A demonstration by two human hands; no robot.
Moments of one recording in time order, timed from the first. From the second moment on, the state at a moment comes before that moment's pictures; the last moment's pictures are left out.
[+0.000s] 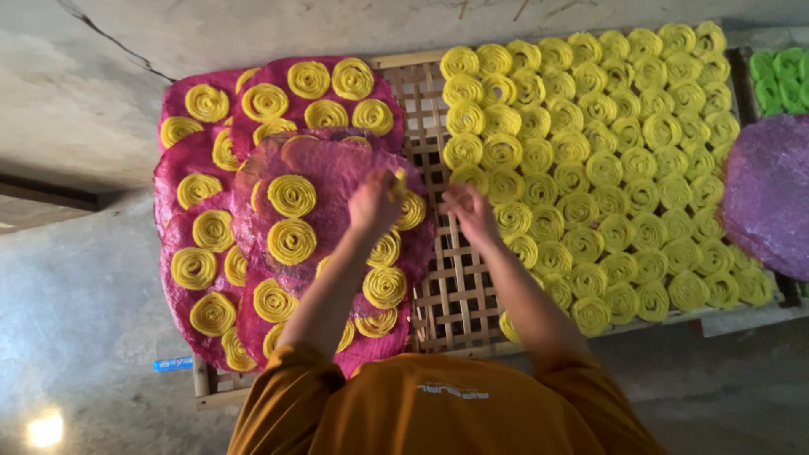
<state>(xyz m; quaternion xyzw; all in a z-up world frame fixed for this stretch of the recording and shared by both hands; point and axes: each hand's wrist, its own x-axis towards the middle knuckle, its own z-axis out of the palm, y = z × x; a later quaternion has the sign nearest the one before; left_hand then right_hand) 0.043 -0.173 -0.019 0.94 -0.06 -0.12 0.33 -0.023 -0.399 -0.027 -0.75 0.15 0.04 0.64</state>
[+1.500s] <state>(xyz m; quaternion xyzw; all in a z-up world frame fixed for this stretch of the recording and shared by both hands) -0.084 -0.139 -0.018 0.91 -0.23 -0.14 0.31 -0.145 -0.426 -0.019 -0.71 0.13 -0.06 0.69</state>
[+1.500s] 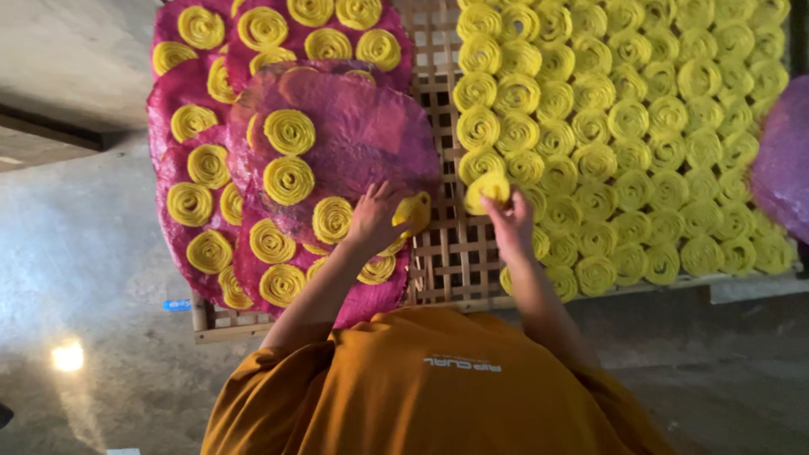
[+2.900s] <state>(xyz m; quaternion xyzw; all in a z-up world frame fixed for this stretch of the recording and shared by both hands) -0.124 -0.190 0.030 0.76 -0.14 -0.26 0.58 -0.204 -0.404 -0.040 -0.48 0.23 0.14 0.83</state>
